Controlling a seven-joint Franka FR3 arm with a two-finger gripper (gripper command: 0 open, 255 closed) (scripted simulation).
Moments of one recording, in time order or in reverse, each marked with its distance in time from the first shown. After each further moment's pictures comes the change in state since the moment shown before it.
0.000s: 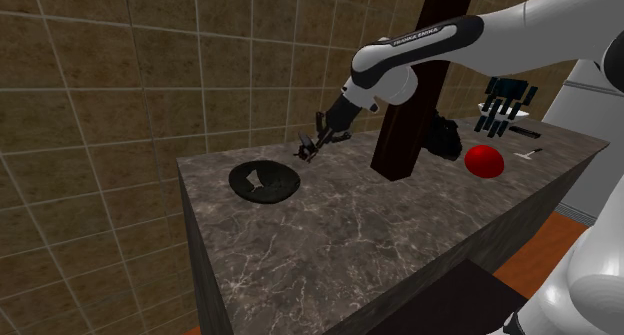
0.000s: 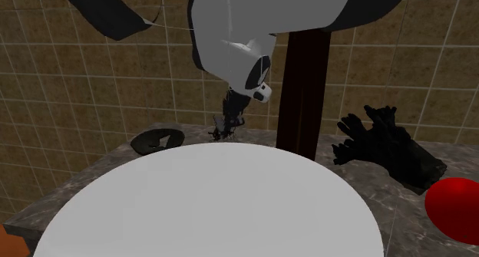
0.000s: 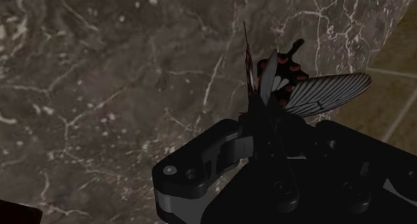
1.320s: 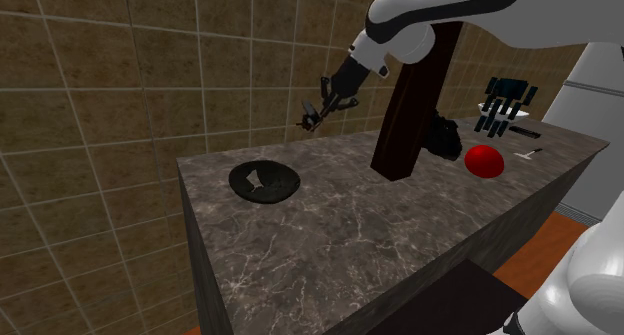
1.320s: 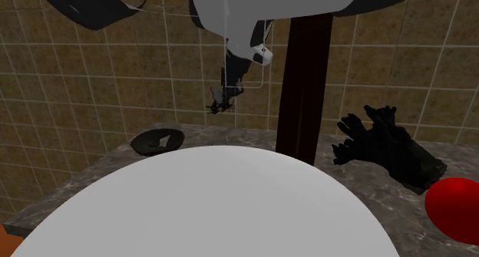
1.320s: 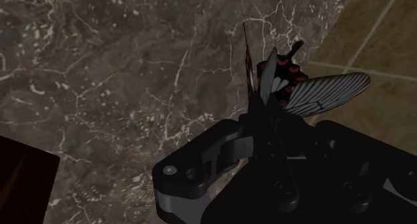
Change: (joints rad) arm -0.004 -0.072 -0.009 0.170 -0.071 -0.226 0.112
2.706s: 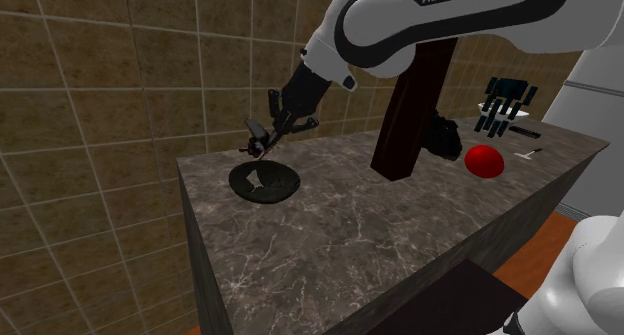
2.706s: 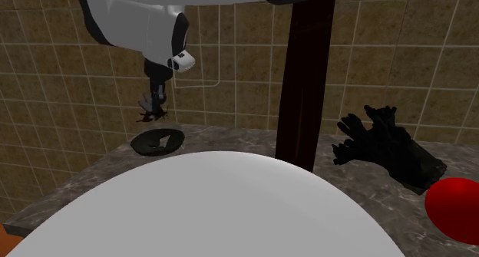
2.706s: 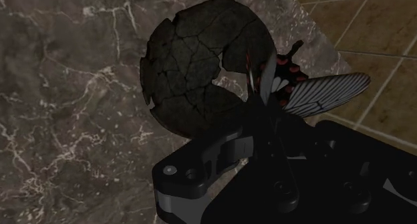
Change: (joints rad) arm 0.185 -0.069 0.204 -0.136 -0.116 0.183 0.408
